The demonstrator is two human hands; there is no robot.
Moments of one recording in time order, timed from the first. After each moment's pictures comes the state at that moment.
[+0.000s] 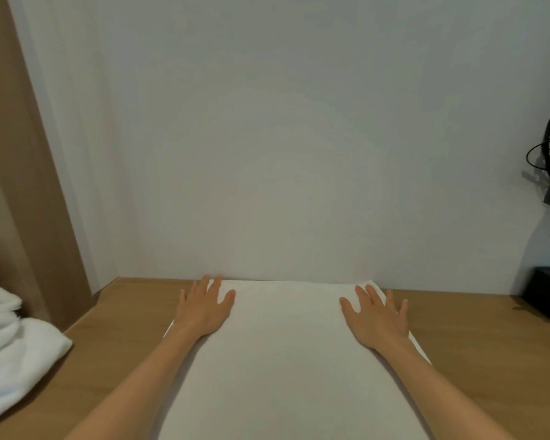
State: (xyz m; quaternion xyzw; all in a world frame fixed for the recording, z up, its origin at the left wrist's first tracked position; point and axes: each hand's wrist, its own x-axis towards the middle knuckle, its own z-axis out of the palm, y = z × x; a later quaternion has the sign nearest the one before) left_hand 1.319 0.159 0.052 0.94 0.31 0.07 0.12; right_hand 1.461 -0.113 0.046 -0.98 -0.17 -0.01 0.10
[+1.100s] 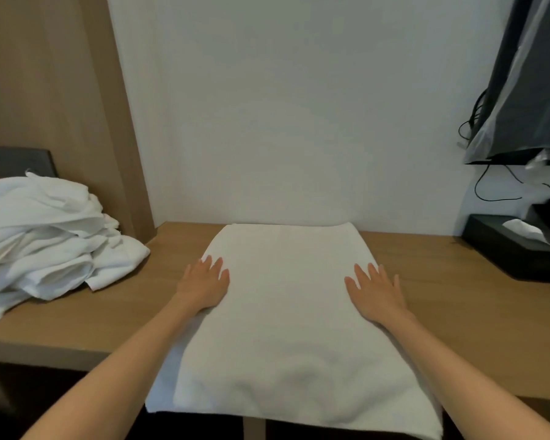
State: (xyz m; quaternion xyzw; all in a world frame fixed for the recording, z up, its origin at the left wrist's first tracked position) left_hand 1.142 0.056 0.064 0.95 0.30 0.03 0.07; right_hand 1.302 -0.225 0.054 -0.97 -0.23 0.00 0.07
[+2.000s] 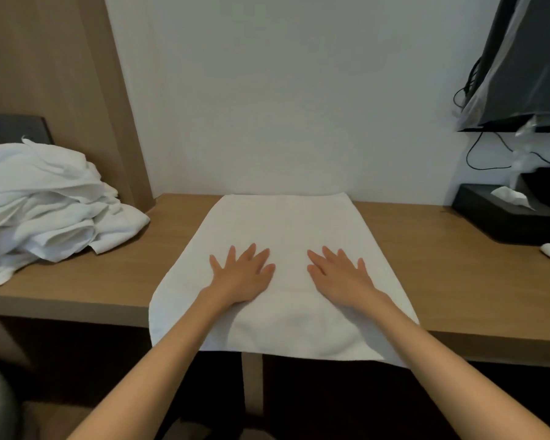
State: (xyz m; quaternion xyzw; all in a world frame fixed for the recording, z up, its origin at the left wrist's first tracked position) left_hand 1.121 -0.040 0.052 0.97 0.22 0.00 0.11; right_hand 1.228 -0.215 0.050 -0.93 -0.33 0.06 0.12
